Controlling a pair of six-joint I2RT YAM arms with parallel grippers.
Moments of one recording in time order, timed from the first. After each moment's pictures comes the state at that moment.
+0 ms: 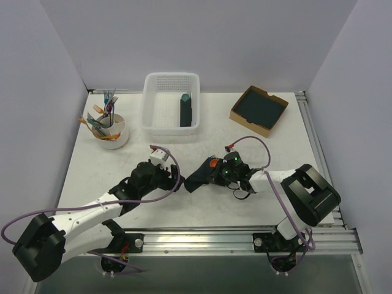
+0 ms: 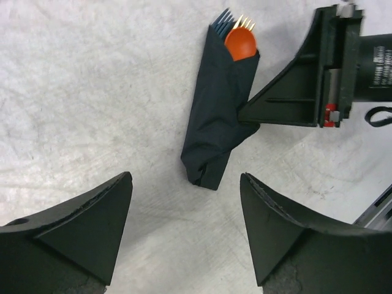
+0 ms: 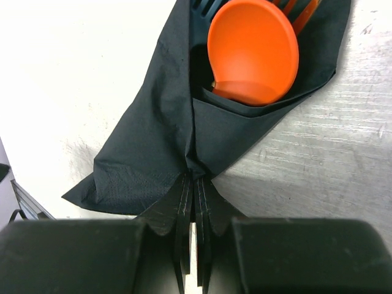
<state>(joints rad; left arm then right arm) -0.74 1.05 0.44 0.13 -0.03 -0.47 0.64 1.57 0.52 0.29 -0.17 0.92</state>
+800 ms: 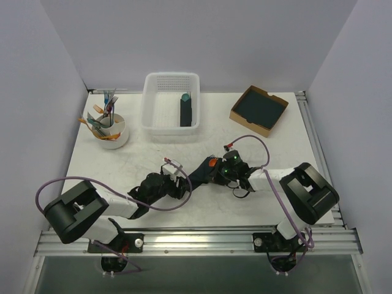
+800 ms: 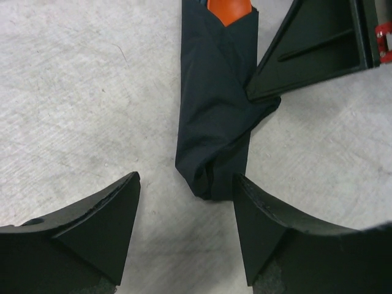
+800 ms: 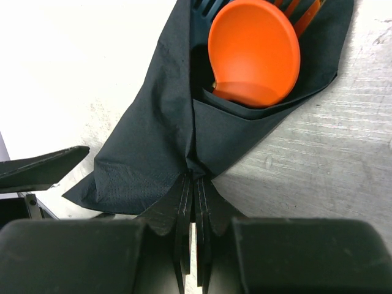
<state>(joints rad) -0.82 1.39 0.22 0.79 -0.03 -0.23 0.63 1.59 0.54 0.28 -0.19 0.91</state>
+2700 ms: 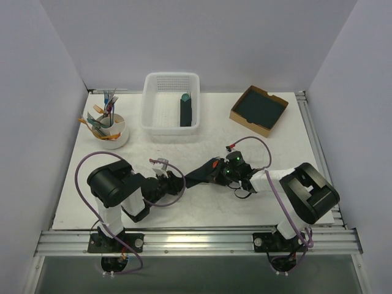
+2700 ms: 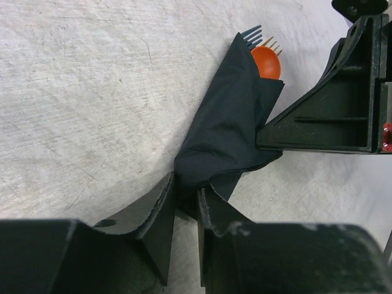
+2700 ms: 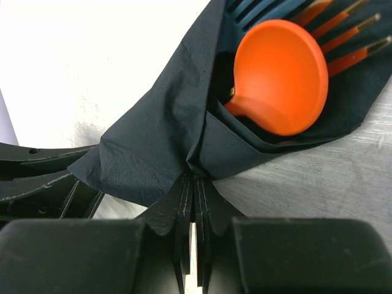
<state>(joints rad) -0.75 1.88 0.16 1.48 -0.04 -0.66 0.60 1.59 0.50 0.34 -0.23 0.92</state>
